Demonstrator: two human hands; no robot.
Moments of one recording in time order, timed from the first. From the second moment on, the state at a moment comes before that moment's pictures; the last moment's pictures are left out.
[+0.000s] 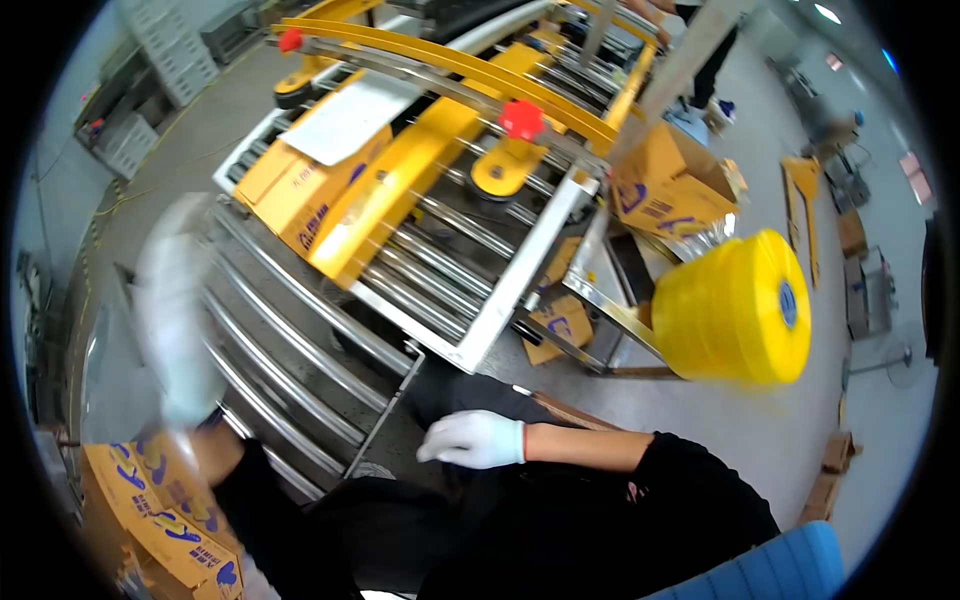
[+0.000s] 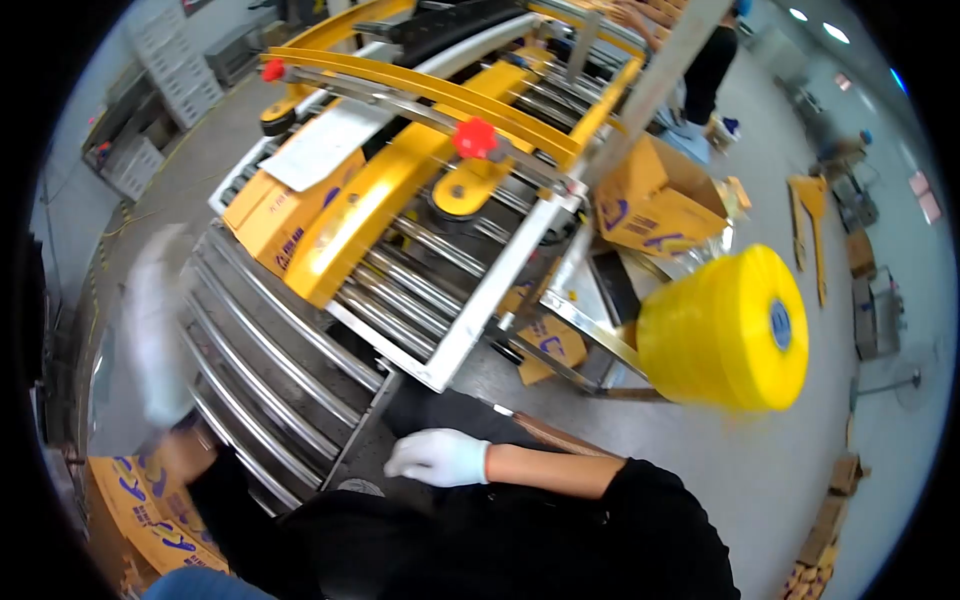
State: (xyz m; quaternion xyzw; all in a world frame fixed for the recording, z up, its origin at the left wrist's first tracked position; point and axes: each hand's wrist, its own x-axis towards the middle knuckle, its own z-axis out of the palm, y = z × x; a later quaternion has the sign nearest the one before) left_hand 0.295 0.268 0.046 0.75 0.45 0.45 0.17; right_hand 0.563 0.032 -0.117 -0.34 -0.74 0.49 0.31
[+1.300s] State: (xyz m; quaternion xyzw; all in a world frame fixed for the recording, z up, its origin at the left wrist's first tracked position) left_hand 0.235 -0.026 -0.038 0.55 0.71 0.37 0.23; right_hand 0.898 0.062 -0.212 -0.91 -0.39 -0.01 0.11
